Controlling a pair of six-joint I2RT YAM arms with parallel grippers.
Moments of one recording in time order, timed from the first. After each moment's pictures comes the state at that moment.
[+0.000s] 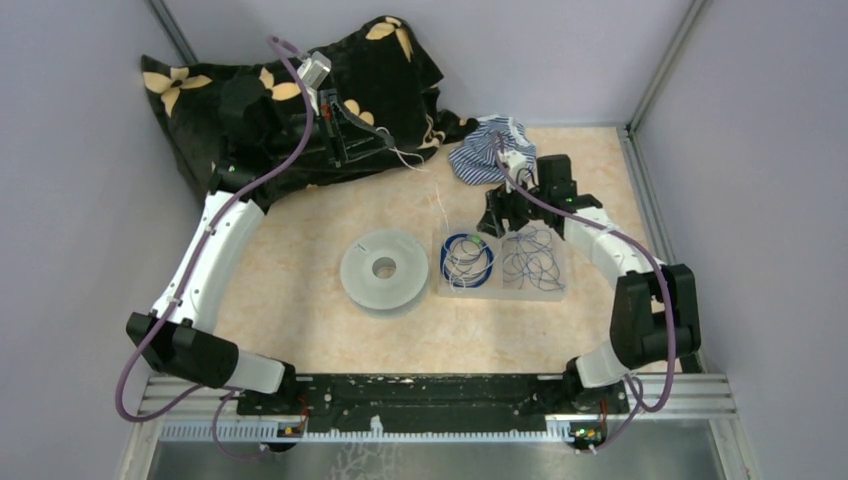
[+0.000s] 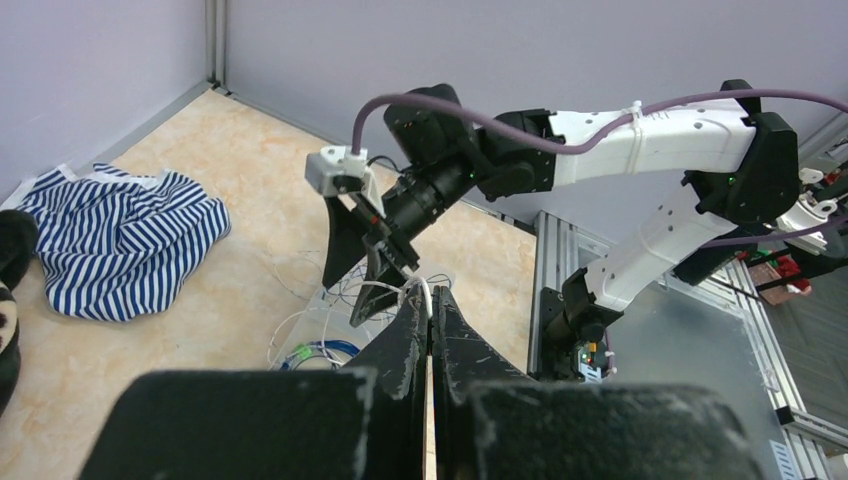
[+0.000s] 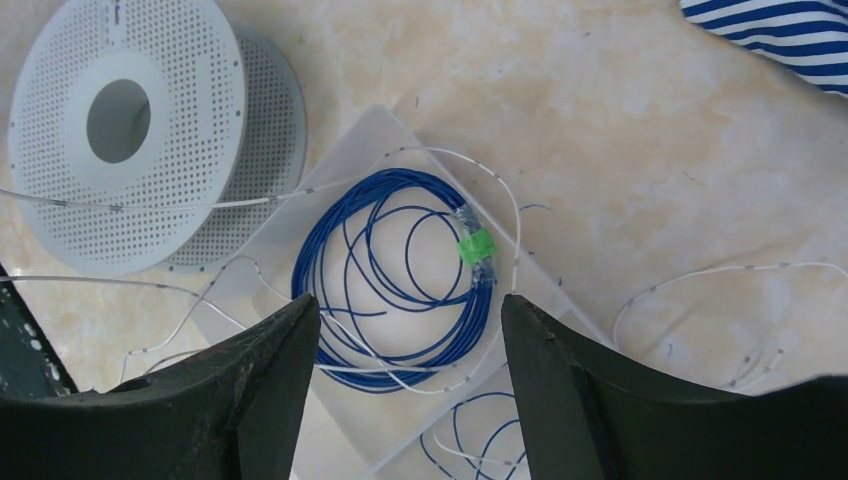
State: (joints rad) left arm -0.29 1.42 1.58 -0.07 1.05 -0.39; right arm 0.20 1.48 1.05 -0.31 -0.63 -0.17
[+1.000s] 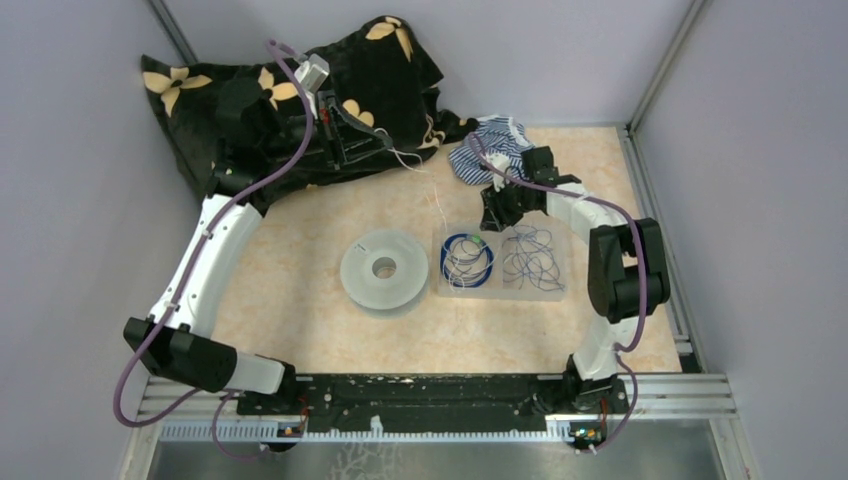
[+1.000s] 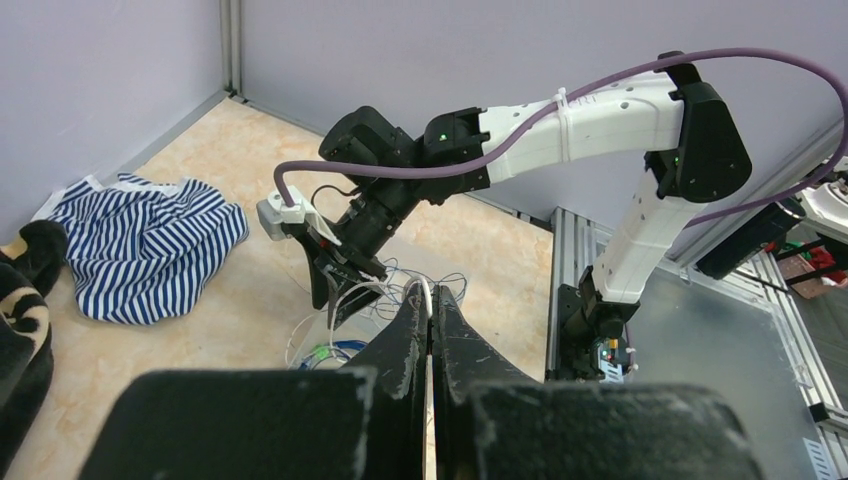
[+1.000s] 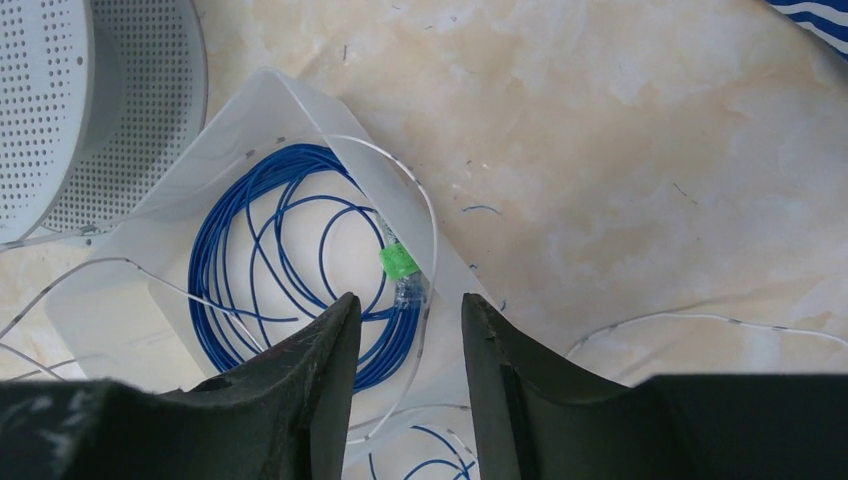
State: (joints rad) left arm -0.29 1.40 1.57 -0.08 1.04 -0.34; right arm 0.22 1.78 1.23 -0.43 -0.59 -0.37
